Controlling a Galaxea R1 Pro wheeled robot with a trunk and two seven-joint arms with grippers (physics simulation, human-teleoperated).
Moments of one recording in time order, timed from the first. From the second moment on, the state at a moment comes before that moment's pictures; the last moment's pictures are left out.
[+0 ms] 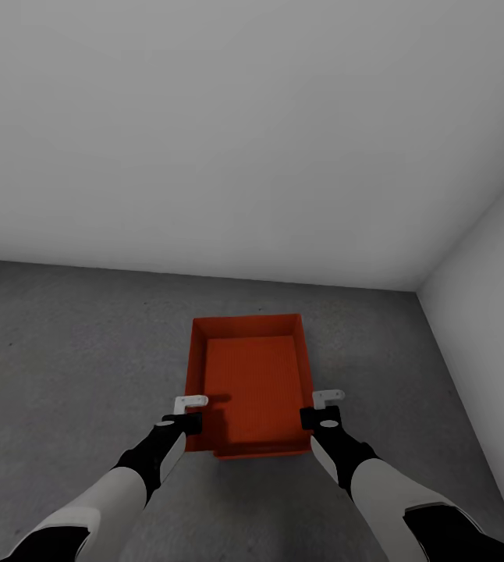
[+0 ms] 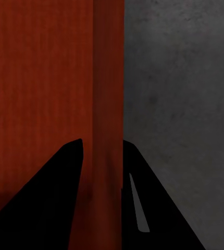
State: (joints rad) left arm -0.76 -0.12 0.04 -0.34 0.01 0.17 0.14; right arm -0.81 0.13 0.09 -0.22 0.04 0.03 -0.25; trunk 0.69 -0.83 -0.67
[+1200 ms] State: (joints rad) left arm -0.76 -0.12 0.04 -0.34 0.01 0.18 0.14; right arm -0.81 0.13 0.09 -0.22 0.04 0.04 -0.25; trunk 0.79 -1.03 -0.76
